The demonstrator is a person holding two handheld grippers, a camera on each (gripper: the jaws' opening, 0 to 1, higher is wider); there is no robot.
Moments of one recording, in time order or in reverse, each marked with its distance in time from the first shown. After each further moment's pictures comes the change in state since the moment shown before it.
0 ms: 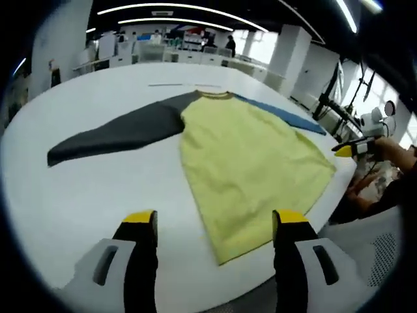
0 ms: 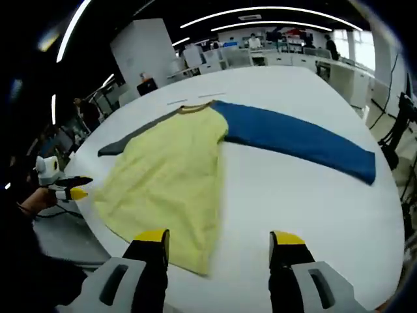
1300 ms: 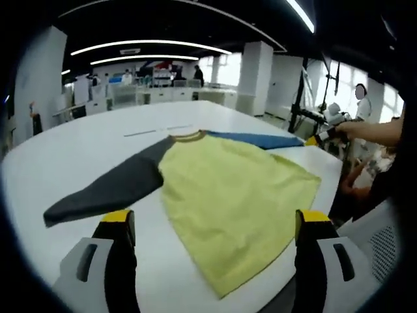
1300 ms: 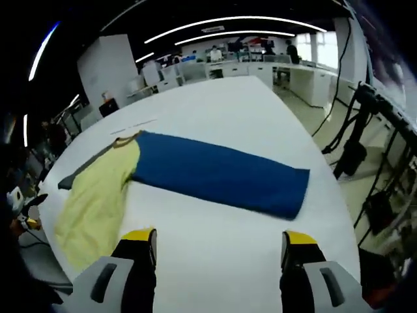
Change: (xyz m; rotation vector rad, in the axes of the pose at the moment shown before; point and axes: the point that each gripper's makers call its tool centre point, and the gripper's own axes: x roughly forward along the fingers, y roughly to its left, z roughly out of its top) left arm -0.006 -0.024 0.055 0.196 -0.201 -0.112; right arm -0.018 -0.138 0.044 0.126 -0.084 -0.252
